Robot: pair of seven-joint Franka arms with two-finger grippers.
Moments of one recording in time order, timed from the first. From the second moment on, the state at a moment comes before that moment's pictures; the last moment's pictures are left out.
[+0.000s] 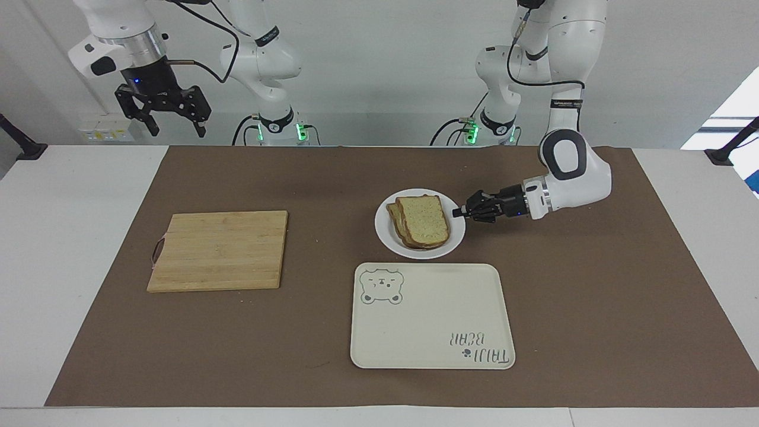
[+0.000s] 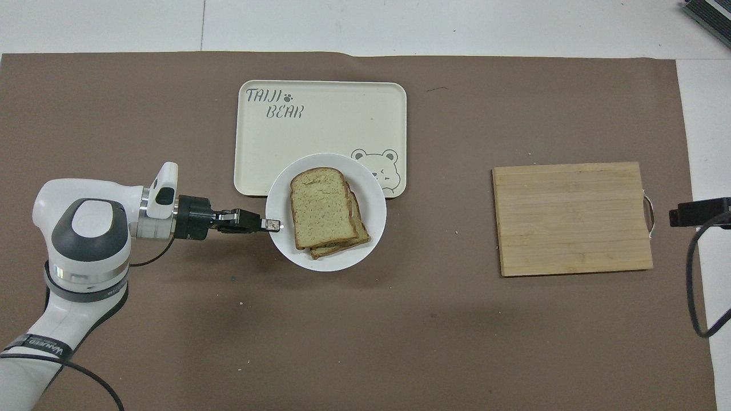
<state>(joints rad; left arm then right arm) -0.16 0.20 0.04 -2.11 -1.21 1.88 0.63 -0.01 -0.16 -0.05 -1.68 -0.03 1.56 -0.03</state>
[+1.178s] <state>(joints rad) -0.10 0.63 0.03 -1.47 -1.12 1.73 0.37 -0.01 -0.16 -0.05 -1.68 -0.03 1.56 -0.03</state>
